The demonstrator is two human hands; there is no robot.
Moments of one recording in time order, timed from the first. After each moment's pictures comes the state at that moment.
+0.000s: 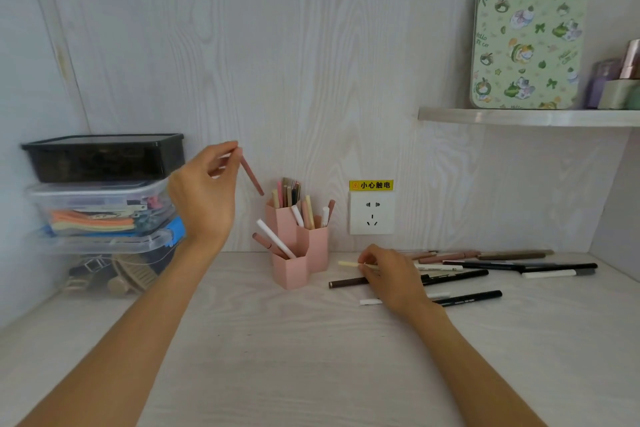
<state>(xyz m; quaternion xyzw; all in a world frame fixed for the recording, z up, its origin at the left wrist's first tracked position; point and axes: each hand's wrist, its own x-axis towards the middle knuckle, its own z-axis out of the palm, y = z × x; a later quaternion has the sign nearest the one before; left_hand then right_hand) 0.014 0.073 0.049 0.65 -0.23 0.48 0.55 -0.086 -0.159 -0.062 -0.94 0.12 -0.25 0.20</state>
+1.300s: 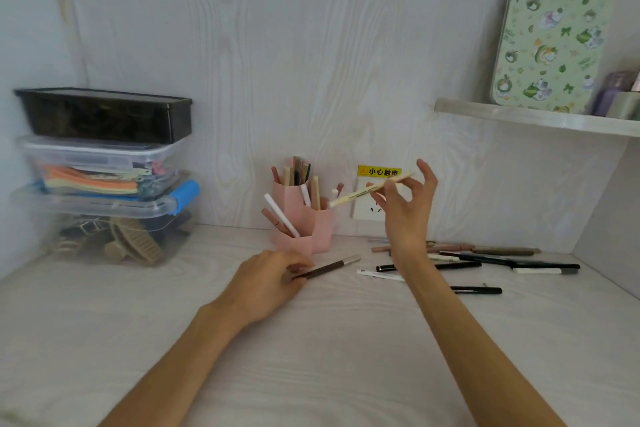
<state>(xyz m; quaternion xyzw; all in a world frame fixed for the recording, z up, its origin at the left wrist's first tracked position) -0.019 0.071 -0.068 0.87 -0.40 0.08 0.27 -0.080 -0.123 0.002 -0.57 0.02 -0.49 0.66</state>
